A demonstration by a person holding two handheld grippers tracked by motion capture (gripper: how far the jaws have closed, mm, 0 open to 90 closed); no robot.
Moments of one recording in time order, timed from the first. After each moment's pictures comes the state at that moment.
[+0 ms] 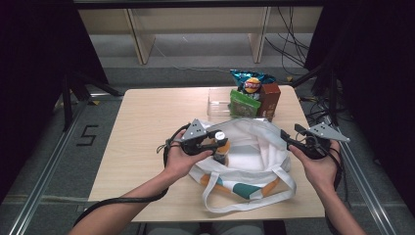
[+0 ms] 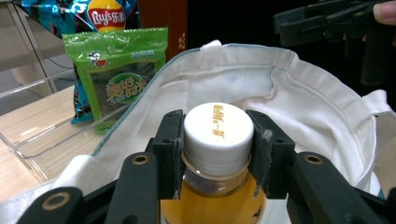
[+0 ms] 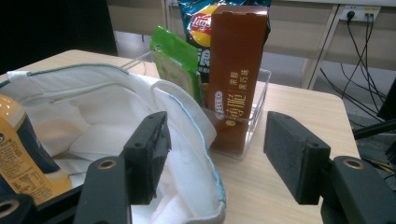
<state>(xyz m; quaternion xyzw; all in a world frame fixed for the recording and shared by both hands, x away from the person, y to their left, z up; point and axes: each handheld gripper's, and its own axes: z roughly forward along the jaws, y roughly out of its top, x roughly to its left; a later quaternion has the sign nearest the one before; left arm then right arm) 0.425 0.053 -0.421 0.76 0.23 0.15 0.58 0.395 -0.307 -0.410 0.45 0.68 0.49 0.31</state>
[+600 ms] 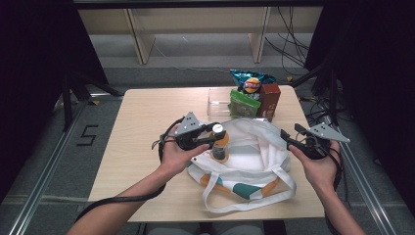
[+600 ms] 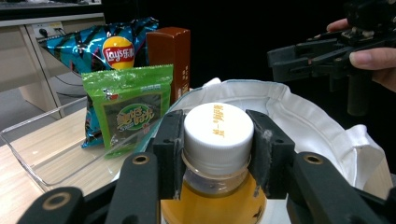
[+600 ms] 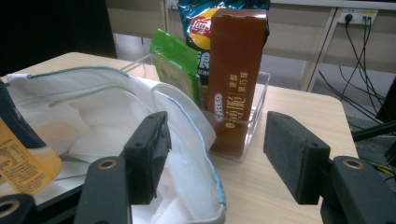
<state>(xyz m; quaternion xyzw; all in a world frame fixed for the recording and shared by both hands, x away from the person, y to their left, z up) 0.422 0.062 -0.394 0.74 0.23 0.16 0.61 0.395 -0.307 -0.409 0.45 0.68 0.49 0.32</state>
